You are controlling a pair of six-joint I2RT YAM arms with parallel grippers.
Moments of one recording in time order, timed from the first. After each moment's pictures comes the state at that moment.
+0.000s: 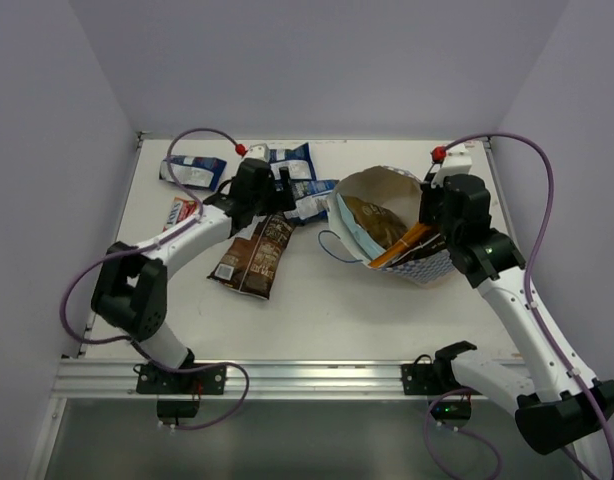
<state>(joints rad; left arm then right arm) -0.49 1.69 1.18 -0.17 -0.15 -0.55 0.34 0.99 1.07 -0.46 0.28 0.08</state>
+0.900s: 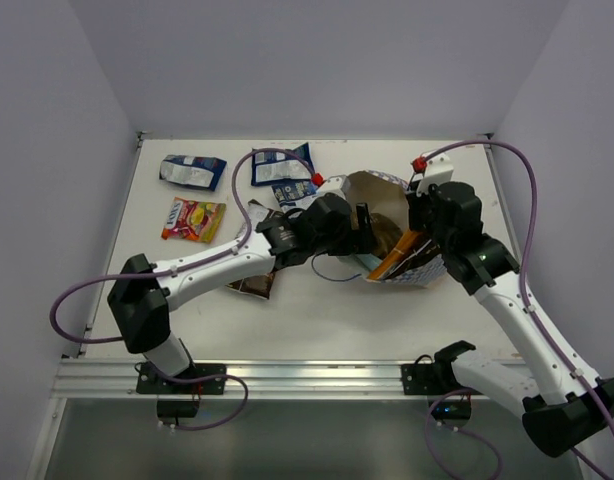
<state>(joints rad) -0.99 1.63 1.36 -0.36 -0.17 -0.87 0.42 0.97 1.03 -0.42 0.23 -0.02</state>
